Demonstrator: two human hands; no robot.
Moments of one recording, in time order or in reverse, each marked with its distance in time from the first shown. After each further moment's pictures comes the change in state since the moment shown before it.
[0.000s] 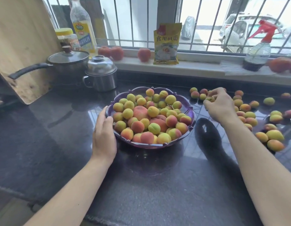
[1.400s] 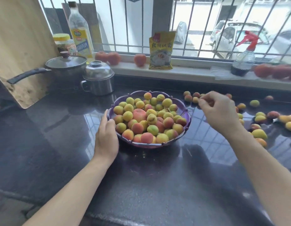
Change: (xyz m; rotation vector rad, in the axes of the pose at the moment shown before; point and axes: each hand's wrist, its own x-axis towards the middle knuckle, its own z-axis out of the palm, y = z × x) left_hand -0.011 0.027 0.005 0.175 -0.096 -0.064; right_hand -0.065 -0.041 -0.050 0.014 0.020 -0.259
